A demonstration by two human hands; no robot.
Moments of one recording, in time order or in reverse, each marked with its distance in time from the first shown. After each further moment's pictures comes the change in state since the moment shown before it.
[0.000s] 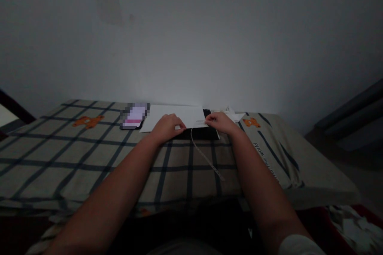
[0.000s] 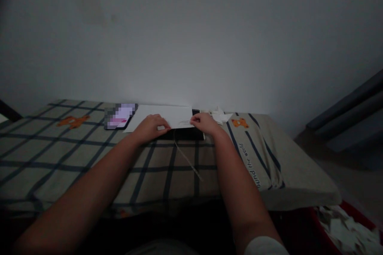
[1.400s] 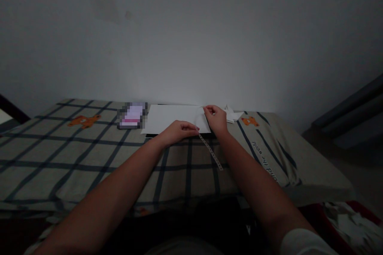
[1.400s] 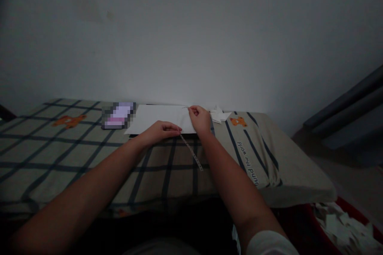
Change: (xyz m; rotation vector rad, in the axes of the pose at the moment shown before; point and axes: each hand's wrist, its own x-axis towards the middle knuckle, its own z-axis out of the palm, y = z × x) left_hand 0.009 0.038 0.018 -1.012 -0.158 -0.347; right_hand 0.009 -0.021 0.031 0.194 0.626 0.161
